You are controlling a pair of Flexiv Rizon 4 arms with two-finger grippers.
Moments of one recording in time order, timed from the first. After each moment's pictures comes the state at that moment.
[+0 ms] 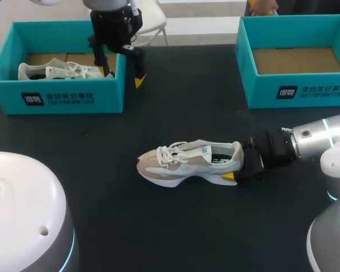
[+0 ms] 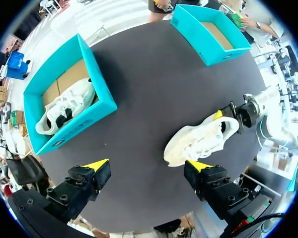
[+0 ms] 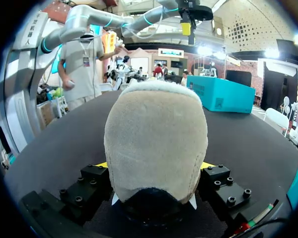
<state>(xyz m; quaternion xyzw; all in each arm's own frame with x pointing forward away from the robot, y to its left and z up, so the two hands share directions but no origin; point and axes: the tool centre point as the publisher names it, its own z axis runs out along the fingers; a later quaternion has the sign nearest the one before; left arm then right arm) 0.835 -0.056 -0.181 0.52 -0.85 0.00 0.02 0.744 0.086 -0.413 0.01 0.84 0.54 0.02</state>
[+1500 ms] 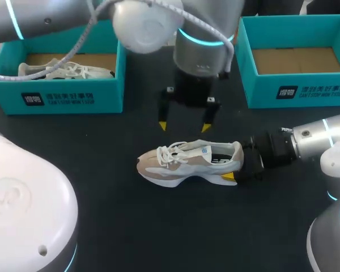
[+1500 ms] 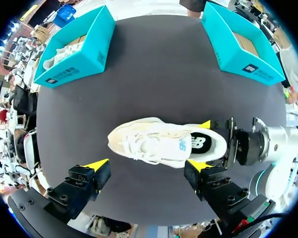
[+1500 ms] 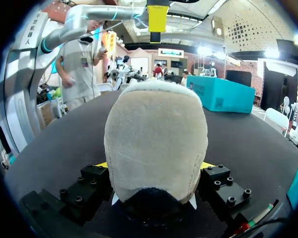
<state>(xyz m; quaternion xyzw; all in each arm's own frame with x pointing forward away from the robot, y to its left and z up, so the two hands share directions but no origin) 0.726 -0.208 -0.246 0.71 -0.70 -0.04 -0.05 0.744 0.087 -0.413 0.01 0.84 0.54 0.02</state>
